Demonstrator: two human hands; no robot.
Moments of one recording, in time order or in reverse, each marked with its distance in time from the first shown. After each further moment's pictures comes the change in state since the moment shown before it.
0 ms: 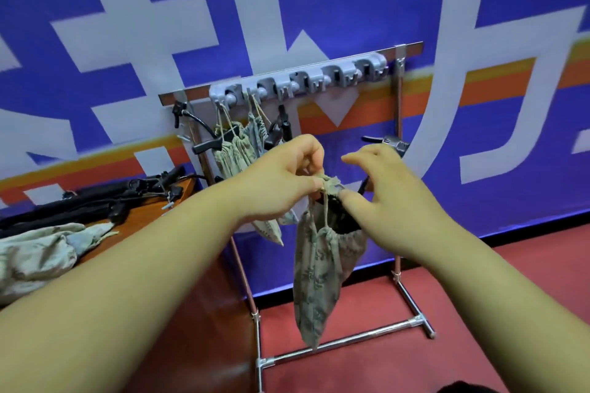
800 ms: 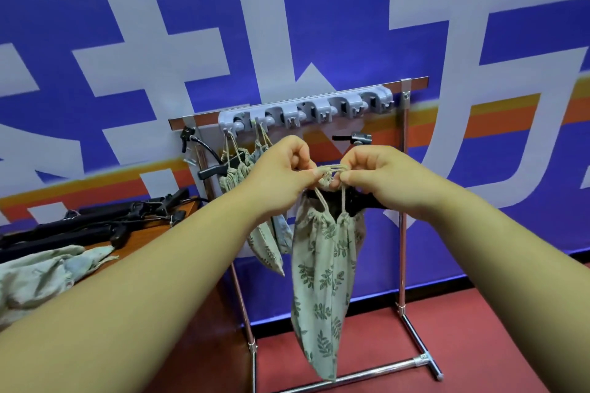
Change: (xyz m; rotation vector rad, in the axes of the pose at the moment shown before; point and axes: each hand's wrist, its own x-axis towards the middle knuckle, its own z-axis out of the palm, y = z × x) left_hand 0.047 -0.013 -0.024 -0.006 0.355 -0.054; right_hand 0.085 0.004 -0.028 0.668 -0.310 0.073
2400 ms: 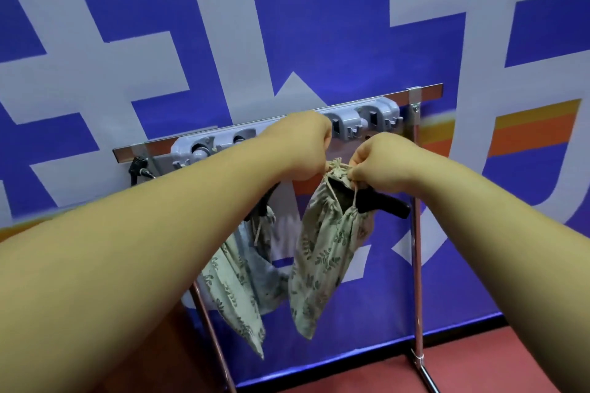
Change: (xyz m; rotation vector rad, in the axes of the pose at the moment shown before) left_hand 0.186 0.001 0.028 0.985 -0.104 0.172; right_hand 0.156 0.046 -0.072 -0.718 0.137 0.171
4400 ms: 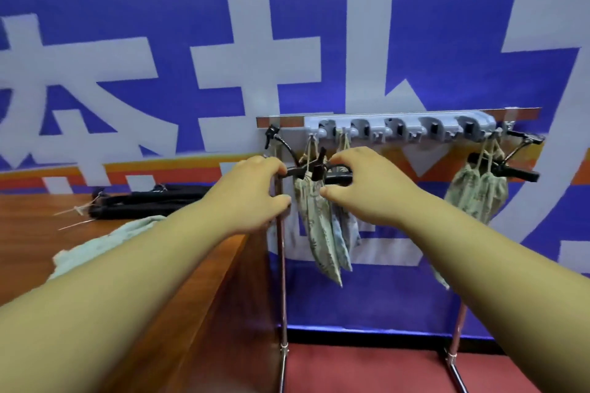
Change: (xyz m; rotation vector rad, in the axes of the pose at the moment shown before) left_hand -0.280 -0.112 -0.069 -0.090 0.059 -0.340; right_hand -0.121 -0.173 0.070 -0.066 0.031 -0.403
